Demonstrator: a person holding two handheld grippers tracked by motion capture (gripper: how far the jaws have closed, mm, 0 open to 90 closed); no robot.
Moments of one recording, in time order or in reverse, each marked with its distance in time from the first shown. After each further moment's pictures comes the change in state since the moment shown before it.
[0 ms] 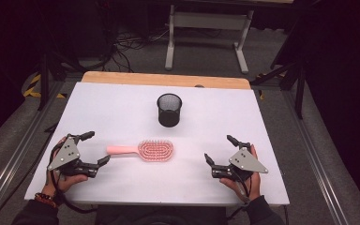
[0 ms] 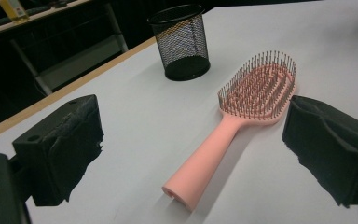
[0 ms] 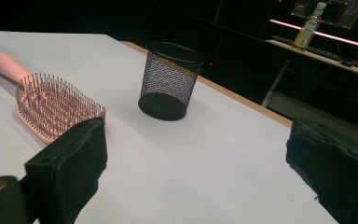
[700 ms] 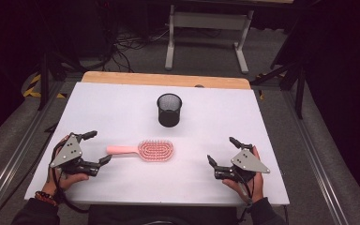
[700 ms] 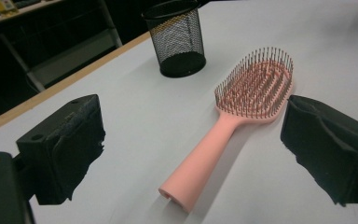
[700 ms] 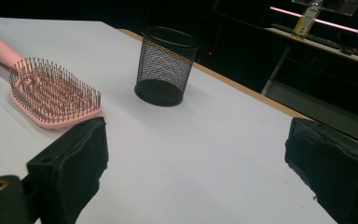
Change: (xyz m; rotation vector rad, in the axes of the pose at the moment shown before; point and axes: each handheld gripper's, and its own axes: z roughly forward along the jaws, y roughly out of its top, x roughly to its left) left arm 0.001 0.003 0.007 0.032 -0.031 0.004; right arm -0.005 -0.006 -0.005 0.043 -0.005 0.004
